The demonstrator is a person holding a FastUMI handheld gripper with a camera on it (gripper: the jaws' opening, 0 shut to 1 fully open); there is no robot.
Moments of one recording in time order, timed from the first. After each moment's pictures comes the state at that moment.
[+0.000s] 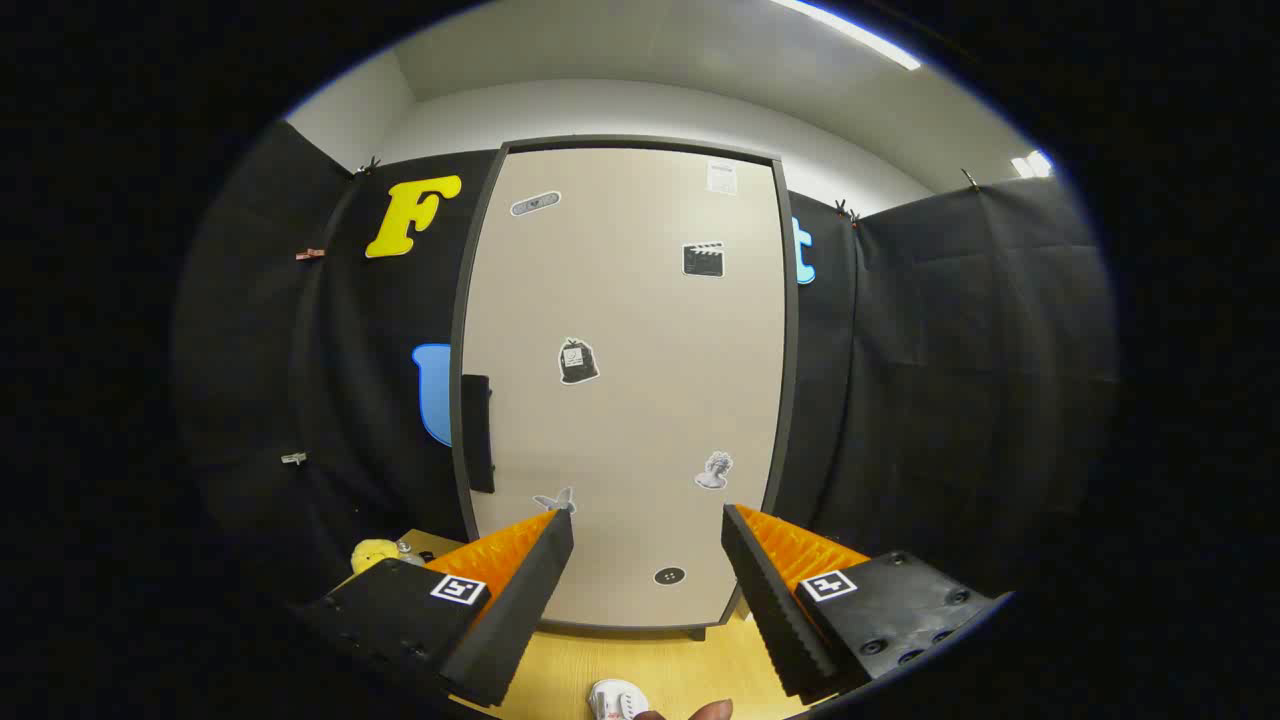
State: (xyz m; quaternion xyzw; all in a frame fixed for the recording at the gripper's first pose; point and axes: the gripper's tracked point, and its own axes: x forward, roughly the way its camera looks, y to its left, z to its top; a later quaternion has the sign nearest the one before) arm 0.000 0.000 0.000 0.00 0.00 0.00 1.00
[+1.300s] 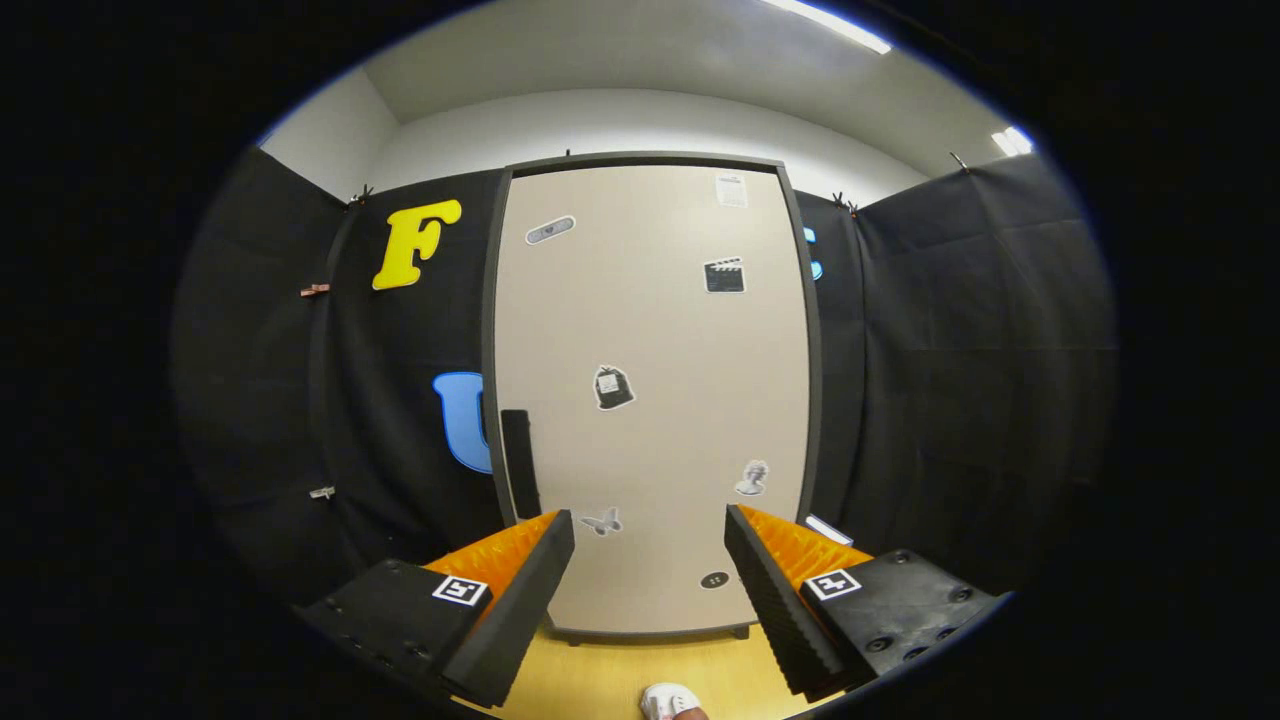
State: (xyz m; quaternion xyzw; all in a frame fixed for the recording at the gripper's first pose) arm 0.007 0.051 0.029 0.05 -0.01 0.02 1.00
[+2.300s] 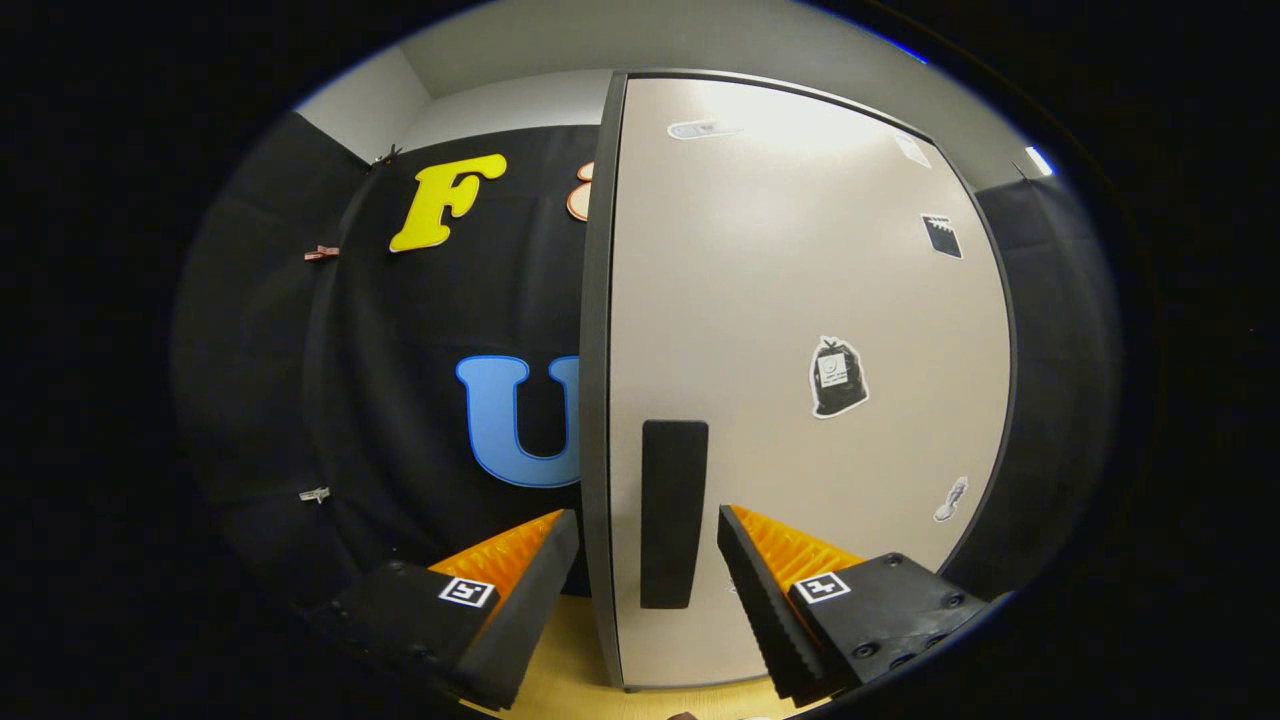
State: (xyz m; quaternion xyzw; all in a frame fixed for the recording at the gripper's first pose) arm 0.162 0.188 -0.003 0.02 0.00 0.04 1.00
